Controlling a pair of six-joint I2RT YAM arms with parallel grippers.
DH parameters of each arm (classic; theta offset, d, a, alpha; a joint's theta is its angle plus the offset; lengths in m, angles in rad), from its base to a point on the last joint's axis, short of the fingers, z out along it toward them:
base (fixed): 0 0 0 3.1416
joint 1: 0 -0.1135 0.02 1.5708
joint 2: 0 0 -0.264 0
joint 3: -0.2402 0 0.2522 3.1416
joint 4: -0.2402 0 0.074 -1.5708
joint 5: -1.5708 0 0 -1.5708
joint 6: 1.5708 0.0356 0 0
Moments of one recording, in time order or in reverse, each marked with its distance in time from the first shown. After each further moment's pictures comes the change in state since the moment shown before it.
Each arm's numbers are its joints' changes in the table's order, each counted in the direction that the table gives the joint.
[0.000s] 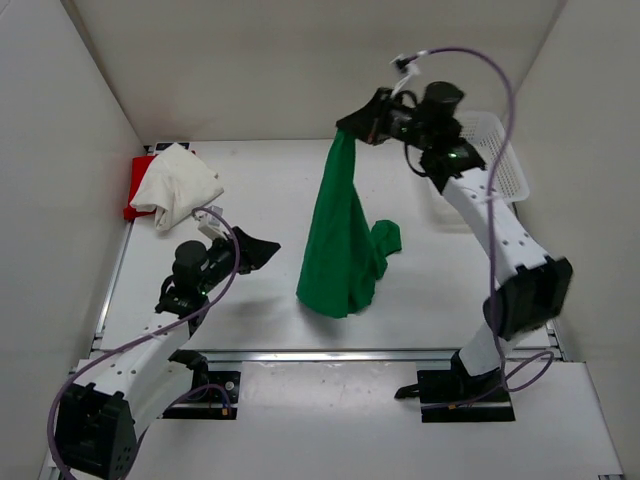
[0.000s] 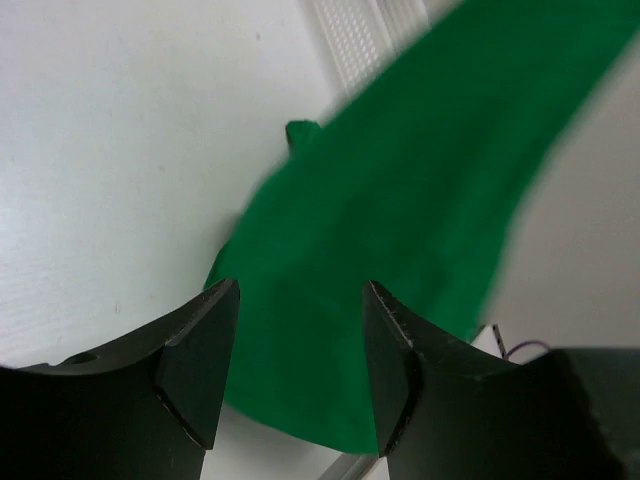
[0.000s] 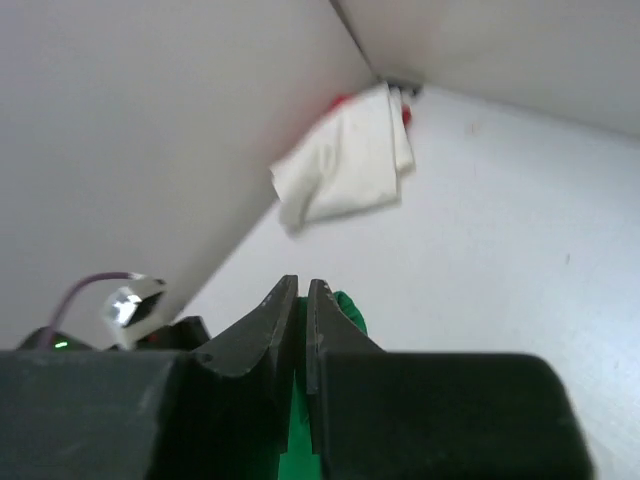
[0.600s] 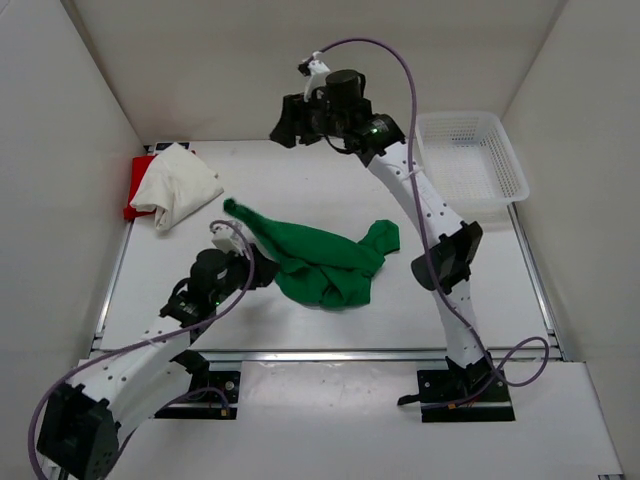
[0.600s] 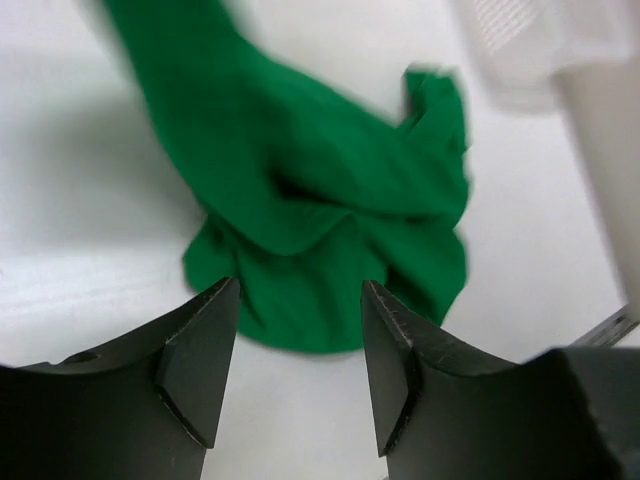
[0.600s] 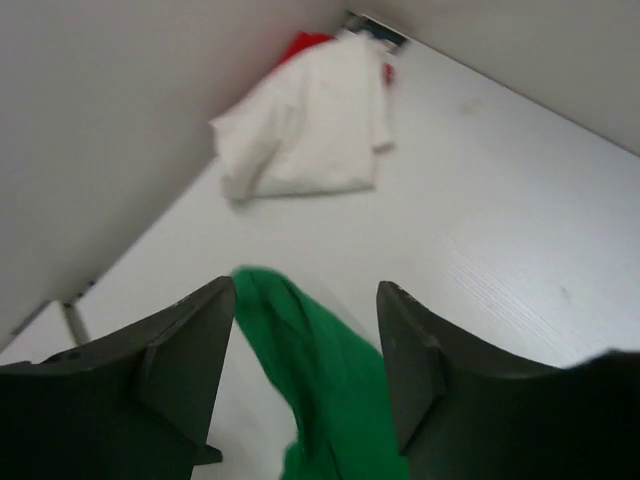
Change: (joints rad) left arm 0.148 -0.090 0.001 -0.256 0.274 0.200; right arm -0.285 0.653 -0.898 -0.536 -0.234 -0.235
